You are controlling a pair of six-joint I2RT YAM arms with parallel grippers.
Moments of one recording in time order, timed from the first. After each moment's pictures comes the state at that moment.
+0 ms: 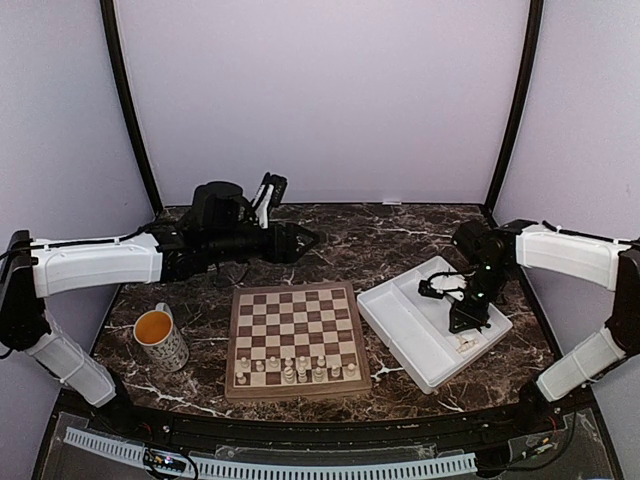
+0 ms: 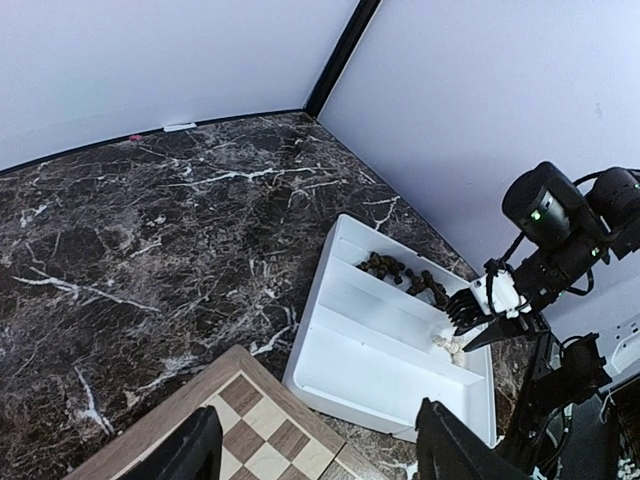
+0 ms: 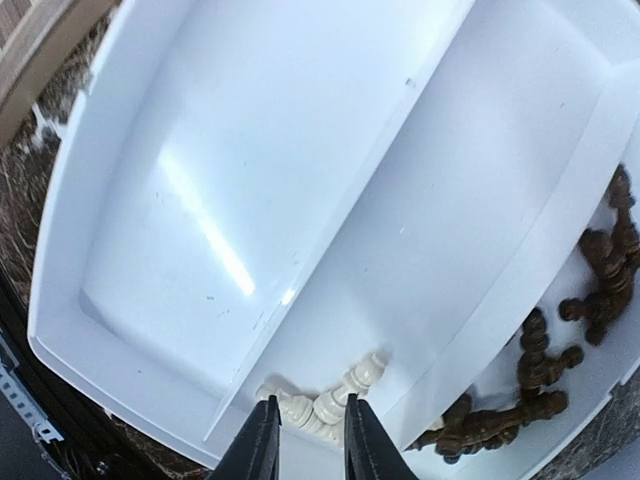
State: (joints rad) left arm -0.78 1.47 1.04 0.09 0.16 -0.39; right arm 0.44 1.44 0.99 -1.02 -0.16 -0.61
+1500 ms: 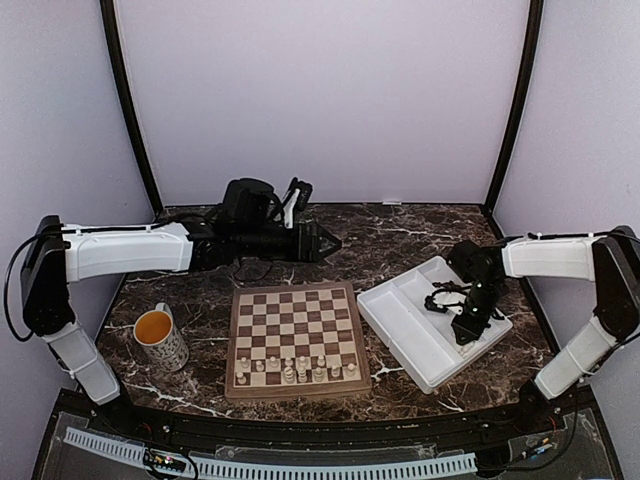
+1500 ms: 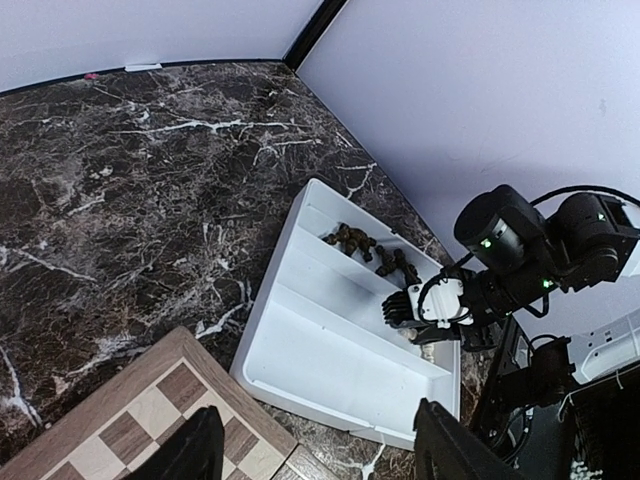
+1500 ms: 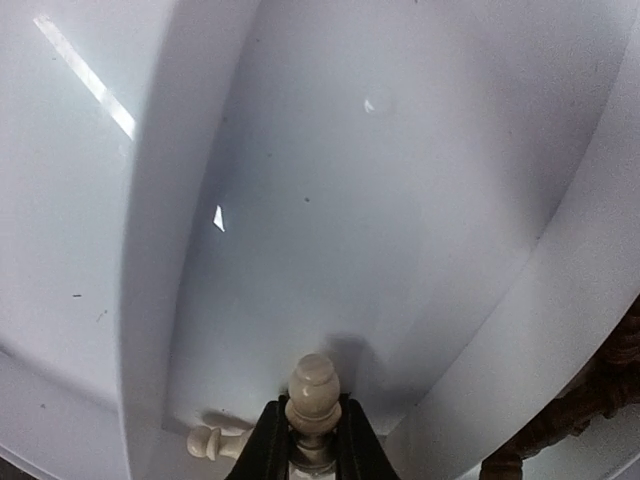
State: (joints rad) left arm -0.81 1.65 1.21 0.00 0.26 -0.51; right arm 0.42 1.53 0.84 -0.91 -0.01 -0.47
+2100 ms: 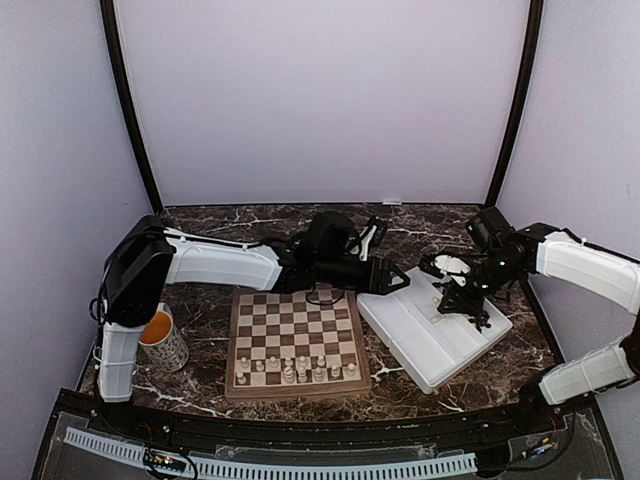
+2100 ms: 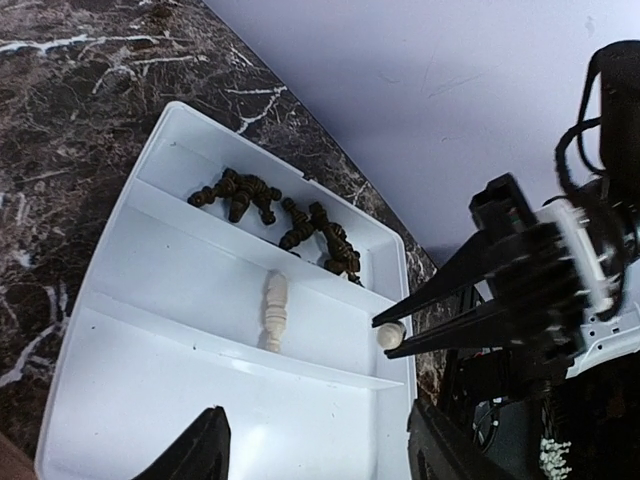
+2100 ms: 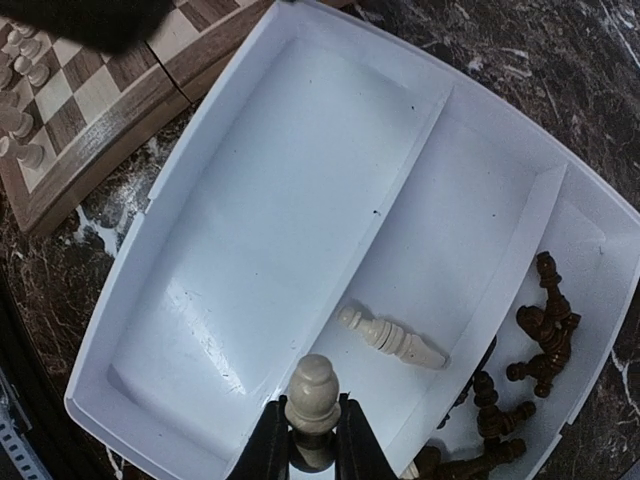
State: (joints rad) left arm -0.97 2.11 1.54 0.13 0.38 -0.61; right arm 0.42 1.27 0.89 -0.82 -0.28 -0.57
